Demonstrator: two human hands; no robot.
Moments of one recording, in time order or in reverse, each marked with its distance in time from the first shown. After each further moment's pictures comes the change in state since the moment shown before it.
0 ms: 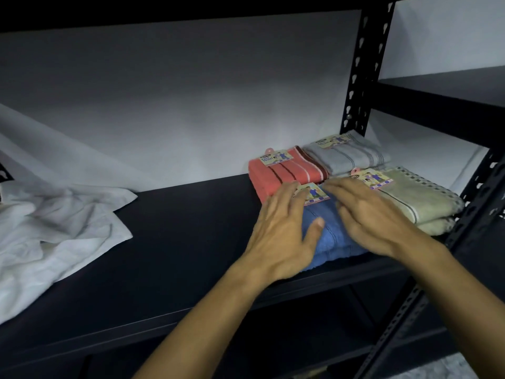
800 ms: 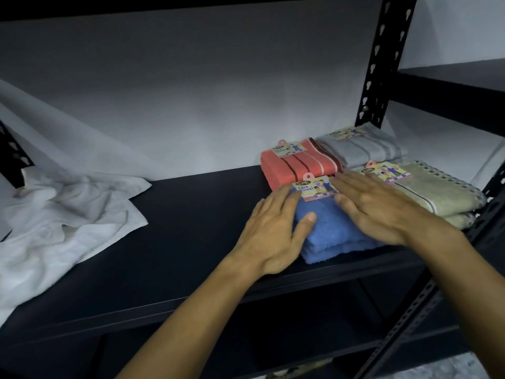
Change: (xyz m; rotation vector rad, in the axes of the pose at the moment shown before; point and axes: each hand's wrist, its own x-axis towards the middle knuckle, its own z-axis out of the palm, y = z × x) left_hand -0.019 -0.023 -0.016 0.056 -0.171 -0.113; right_hand 0.010 -0.012 -0.009 -0.115 -0.366 0.094
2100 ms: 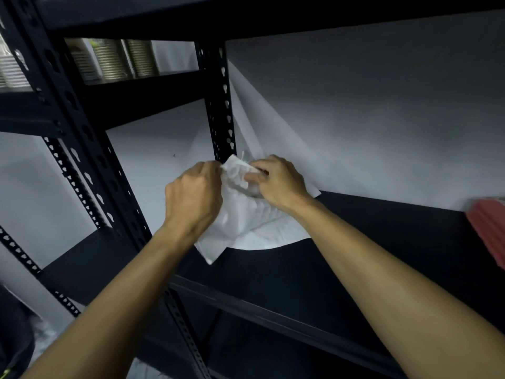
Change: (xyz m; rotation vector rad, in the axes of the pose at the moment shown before) left_hand -0.190 -0.244 -0.224 0.671 0.751 -0.569; right_hand 0.210 -0.426 0.009 0.778 0.175 -0.536
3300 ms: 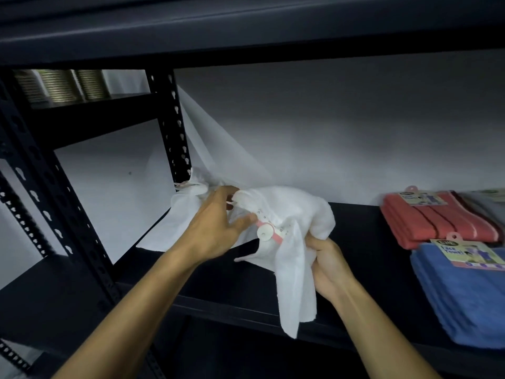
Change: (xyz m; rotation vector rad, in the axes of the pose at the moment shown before) left_hand -0.027 0.104 -0.014 -0.635 -0.514 -0.135; right_hand -0.183 0.050 -0.083 1.330 0.119 0.470
